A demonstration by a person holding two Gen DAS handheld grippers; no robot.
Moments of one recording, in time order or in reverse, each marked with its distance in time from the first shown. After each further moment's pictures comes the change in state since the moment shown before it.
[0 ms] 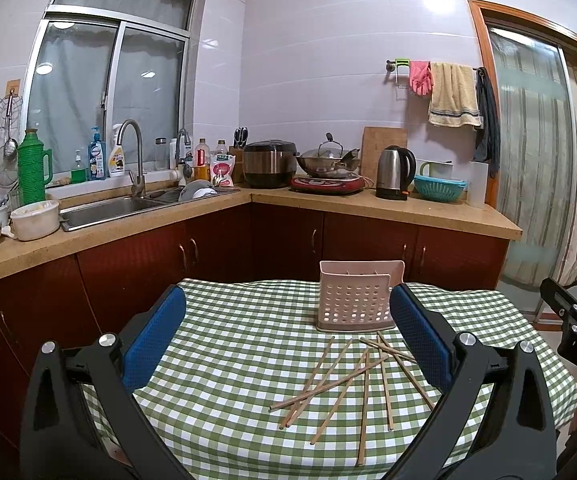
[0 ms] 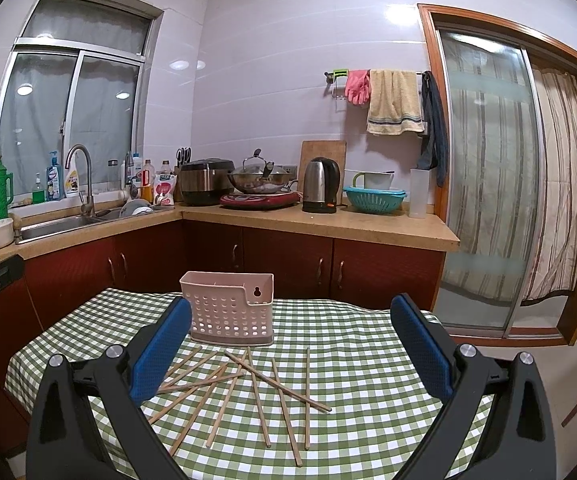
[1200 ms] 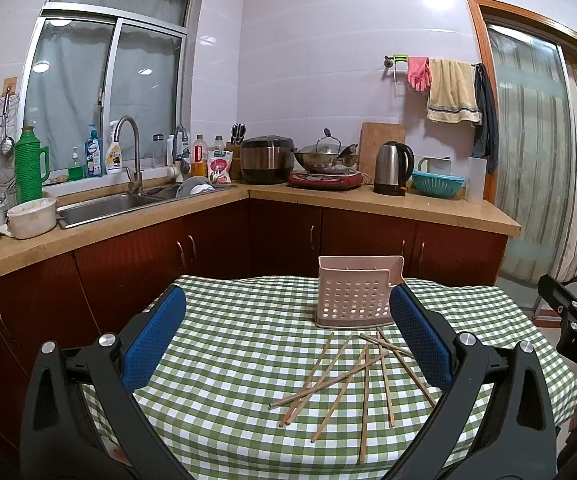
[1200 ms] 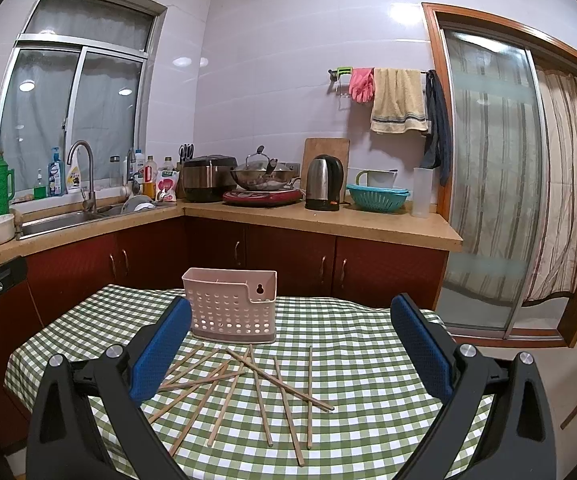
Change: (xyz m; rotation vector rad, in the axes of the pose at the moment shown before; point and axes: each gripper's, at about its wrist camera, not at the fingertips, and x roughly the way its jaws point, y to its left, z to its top) left arm 0.002 -0.002 -0.003 0.004 0.009 0.000; right arm 0.002 0.004 -0.002 -0.009 0.010 0.008
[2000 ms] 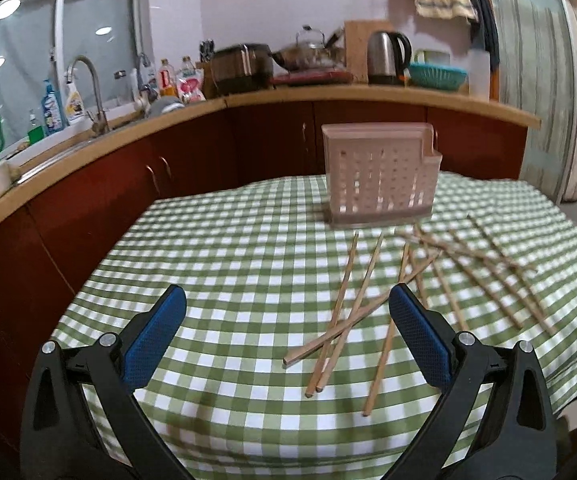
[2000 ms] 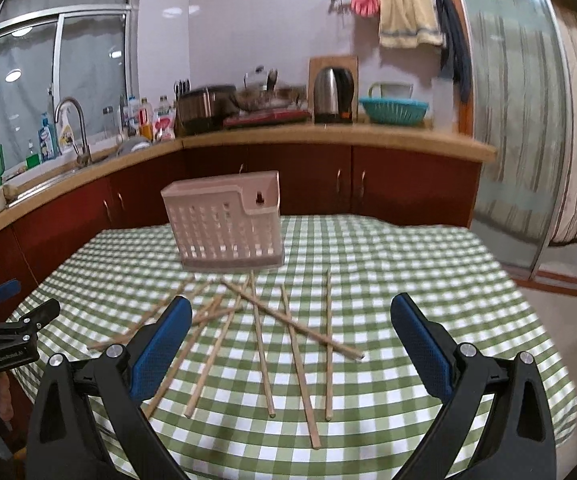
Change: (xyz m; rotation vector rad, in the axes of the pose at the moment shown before) left arm 0.140 0.010 -0.103 0.148 0.301 -0.040; right arm 0.106 -0.016 -0.082 0.065 0.263 0.073
